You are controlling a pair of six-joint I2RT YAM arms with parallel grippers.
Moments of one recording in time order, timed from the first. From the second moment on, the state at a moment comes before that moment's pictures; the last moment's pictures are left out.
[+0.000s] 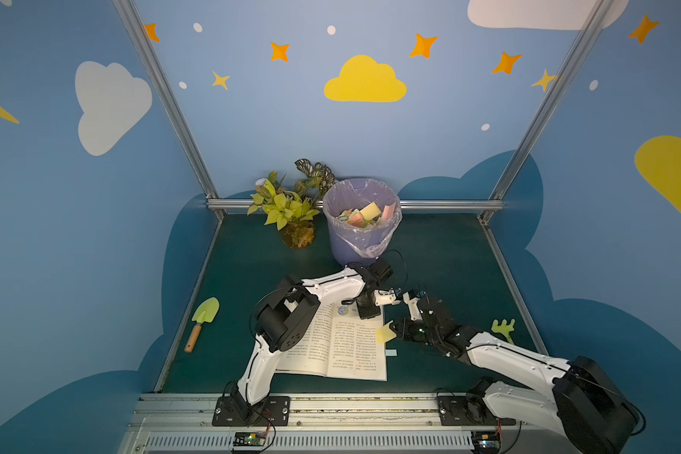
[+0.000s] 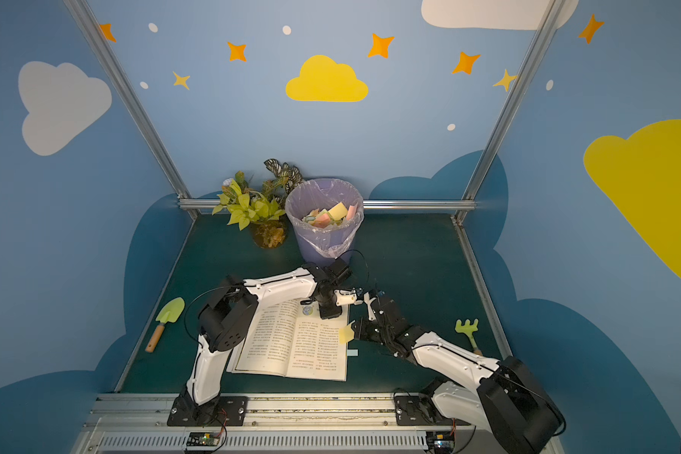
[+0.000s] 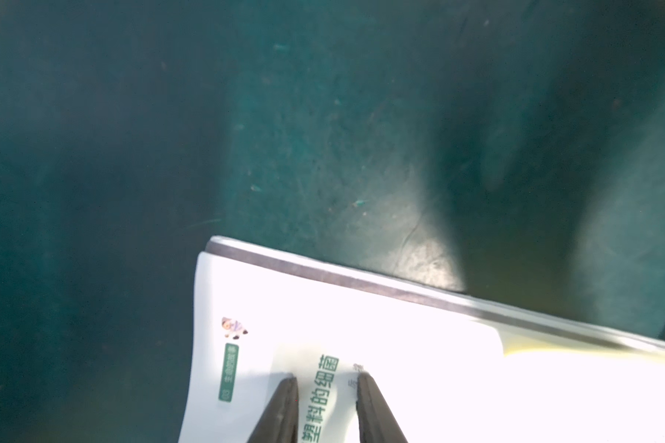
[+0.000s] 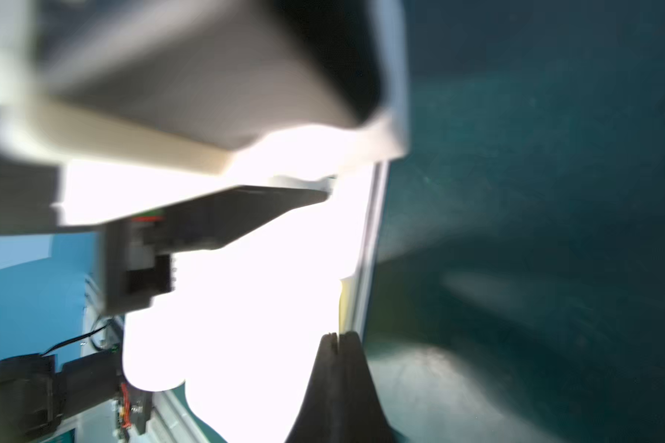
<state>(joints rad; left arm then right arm) -0.82 2.11 1.55 -0.79 0.10 0.55 0.72 1.13 0.39 -0.03 -0.23 0.74</state>
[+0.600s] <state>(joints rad) -0.82 2.12 1.57 -0.81 0.11 0.53 0.94 0.80 0.32 -0.12 -0.04 0.76</state>
